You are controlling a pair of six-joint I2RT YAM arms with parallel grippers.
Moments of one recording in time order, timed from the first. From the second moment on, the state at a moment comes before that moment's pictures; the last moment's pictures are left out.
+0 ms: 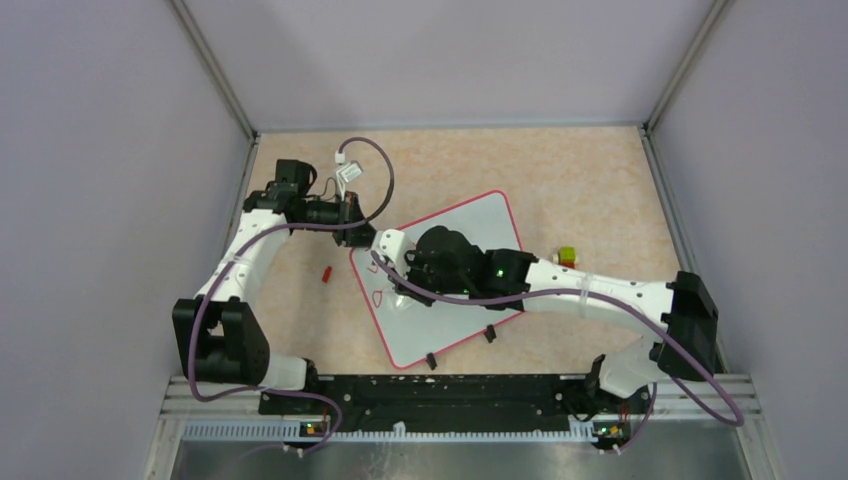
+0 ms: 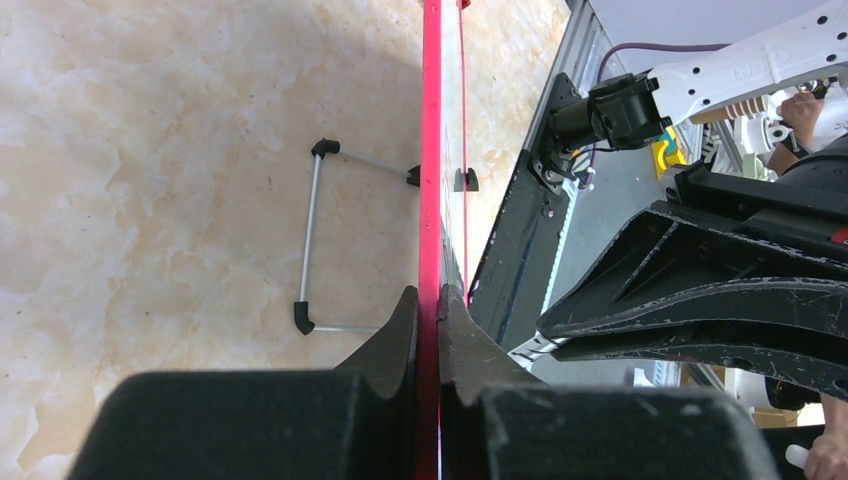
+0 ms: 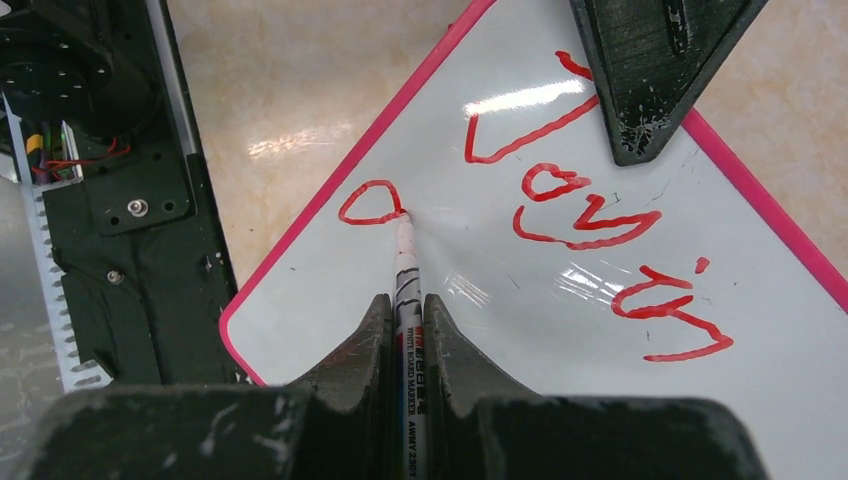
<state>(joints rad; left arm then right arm) -0.07 1.41 1.17 -0.83 1.15 0.24 1.19 1.47 1.24 -0.34 -0.02 -0.14</state>
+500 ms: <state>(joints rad) -0.07 1.41 1.17 -0.83 1.15 0.24 1.19 1.47 1.24 -0.36 -0.07 -0.16</state>
